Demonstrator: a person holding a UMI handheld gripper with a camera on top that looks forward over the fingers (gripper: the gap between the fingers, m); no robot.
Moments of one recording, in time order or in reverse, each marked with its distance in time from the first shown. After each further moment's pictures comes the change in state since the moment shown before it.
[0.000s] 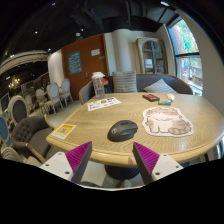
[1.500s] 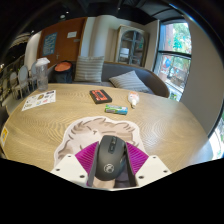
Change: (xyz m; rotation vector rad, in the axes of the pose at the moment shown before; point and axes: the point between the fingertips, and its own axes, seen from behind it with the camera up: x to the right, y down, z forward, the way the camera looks) arm 0.280 -0.055 0.158 -0.147 0.349 -0.097
